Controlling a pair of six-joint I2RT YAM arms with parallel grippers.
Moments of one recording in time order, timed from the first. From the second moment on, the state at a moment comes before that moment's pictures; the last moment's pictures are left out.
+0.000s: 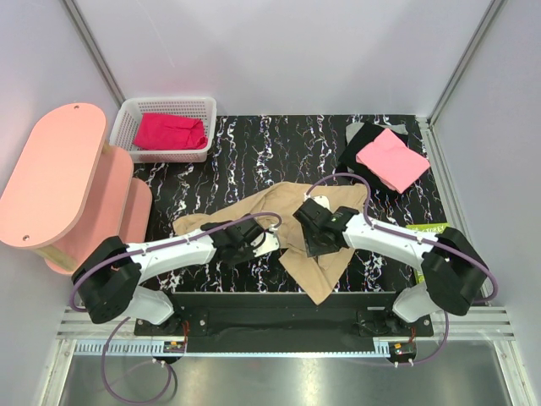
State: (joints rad) left arm -0.89 1.38 0.73 -0.57 -0.17 0.40; right arm 0.86 1.49 0.93 -0.68 0.23 0.62
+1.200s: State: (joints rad) left arm -0.89 1.33 0.73 -0.60 -0.20 0.42; right arm 0.85 1.58 0.92 -0.61 0.22 0.63
